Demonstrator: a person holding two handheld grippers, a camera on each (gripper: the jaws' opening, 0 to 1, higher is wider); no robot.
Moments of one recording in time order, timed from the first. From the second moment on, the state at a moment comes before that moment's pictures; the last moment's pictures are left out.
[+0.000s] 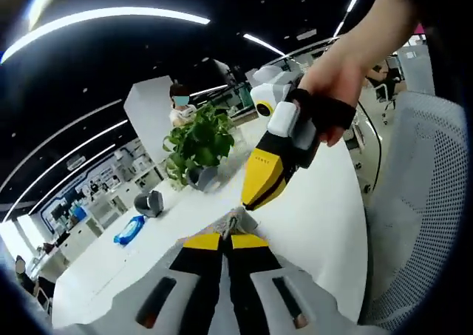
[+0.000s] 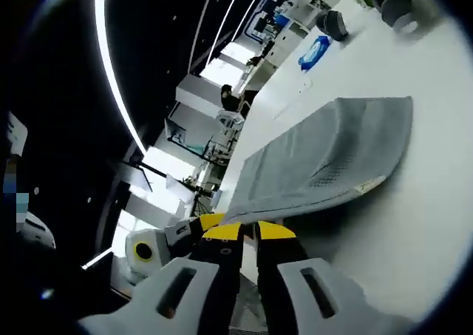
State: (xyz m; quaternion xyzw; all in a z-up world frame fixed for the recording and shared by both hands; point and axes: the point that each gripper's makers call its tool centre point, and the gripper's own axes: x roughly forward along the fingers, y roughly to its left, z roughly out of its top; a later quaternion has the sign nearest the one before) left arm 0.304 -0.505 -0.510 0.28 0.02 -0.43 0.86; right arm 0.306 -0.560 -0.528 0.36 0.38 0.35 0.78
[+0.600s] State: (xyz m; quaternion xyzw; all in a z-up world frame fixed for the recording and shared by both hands) left arm 0.289 -0.494 -0.537 0.26 0.11 -0.45 0.85; right arm 0.434 -0.665 -0.654 0.11 0.47 0.18 0.86
